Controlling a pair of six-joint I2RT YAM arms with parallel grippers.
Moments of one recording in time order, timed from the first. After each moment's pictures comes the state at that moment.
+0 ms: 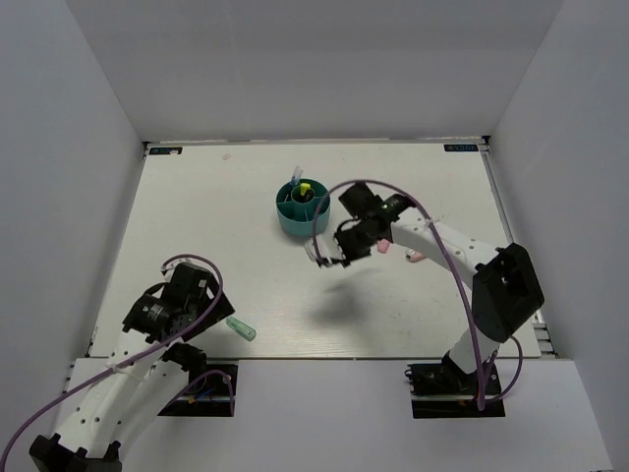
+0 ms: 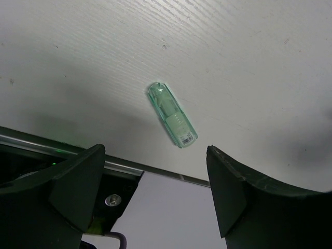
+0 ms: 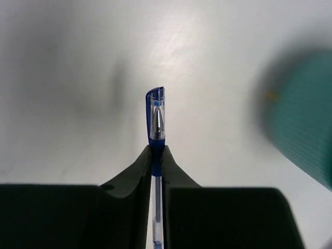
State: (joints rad) left arm -0.40 0.58 0.61 -1.13 -0.16 -0.89; right arm 0.72 1.62 1.20 -0.88 -0.44 -1.46
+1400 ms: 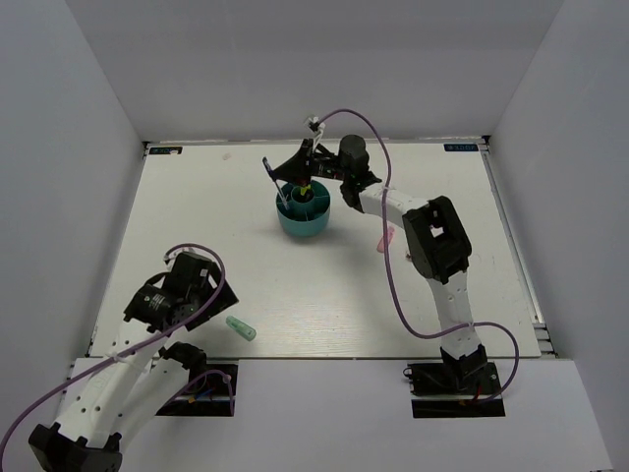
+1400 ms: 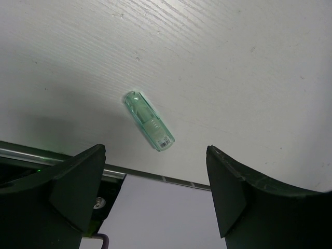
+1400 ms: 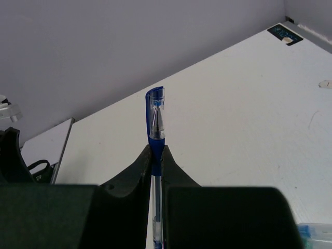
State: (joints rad) left arm -0.40 0.67 0.69 -1.08 -0.14 -0.88; right arm 0.58 2.22 1.69 0.65 -0.86 0.50
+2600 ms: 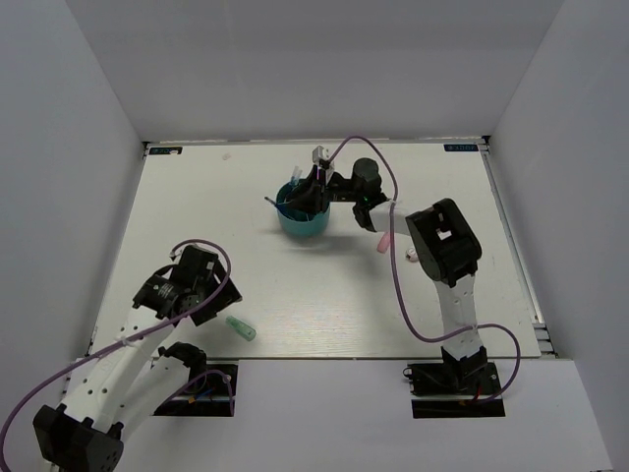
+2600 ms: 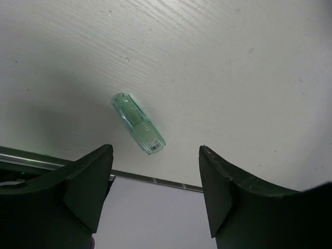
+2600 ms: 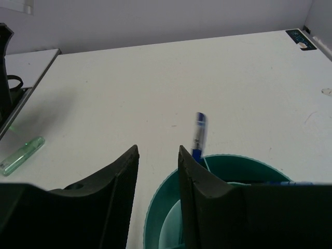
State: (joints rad) left arm -0.40 0.76 0.69 -1.02 -0.11 -0.91; right arm 0.54 2.17 1.36 0.93 -1.07 0.20
